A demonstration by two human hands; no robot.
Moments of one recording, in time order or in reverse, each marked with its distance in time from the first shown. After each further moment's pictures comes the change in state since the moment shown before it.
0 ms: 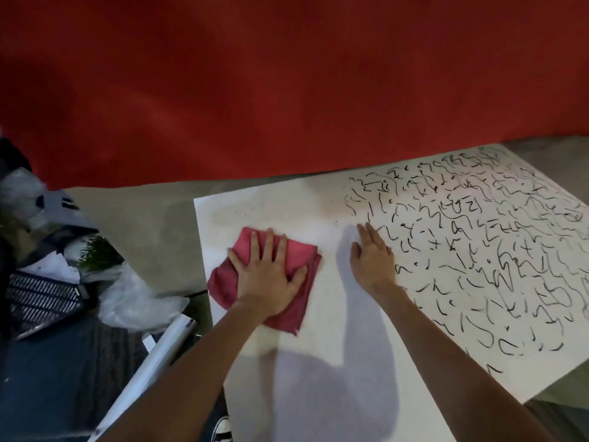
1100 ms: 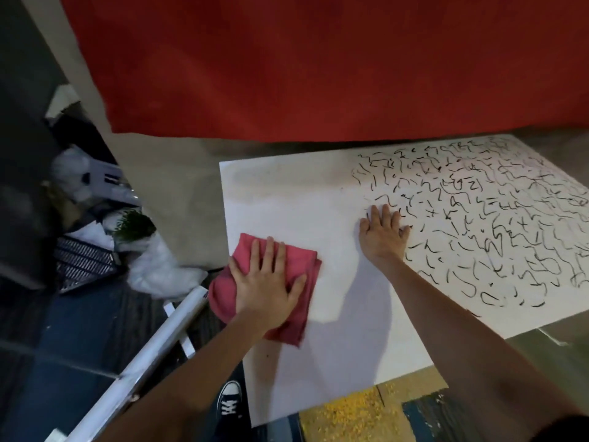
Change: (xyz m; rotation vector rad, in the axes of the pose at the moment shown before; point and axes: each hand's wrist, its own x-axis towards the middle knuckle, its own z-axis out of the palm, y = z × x) left_hand -0.126 0.020 0.025 0.000 0.002 -0.109; right_hand -0.036 0.027 0.000 -0.156 -0.064 0.046
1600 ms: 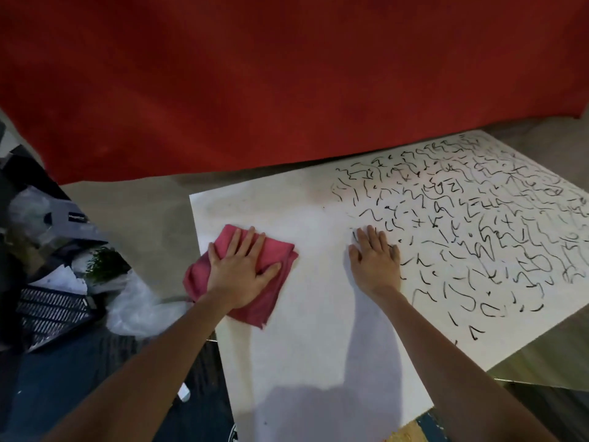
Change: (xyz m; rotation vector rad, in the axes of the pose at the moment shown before) left_hand 0.101 -0.040 -0.025 0.042 0.029 0.185; right_hand -0.012 0.005 0.006 0.073 0.073 -0.043
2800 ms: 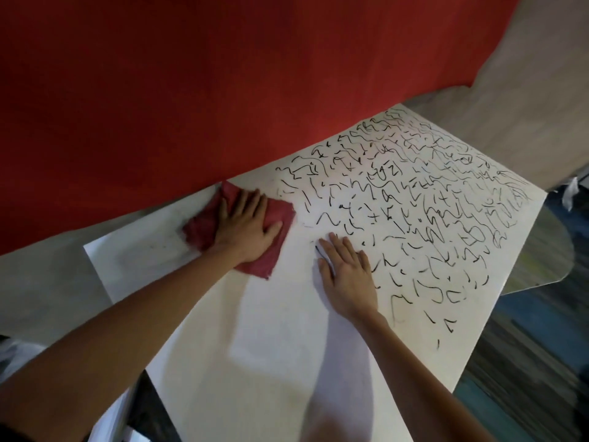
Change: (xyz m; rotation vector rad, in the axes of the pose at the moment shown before) left_hand 0.175 0.063 -0.017 0.026 -0.046 0.327; right_hand 0.005 -0.008 0.006 0.098 0.127 0.149
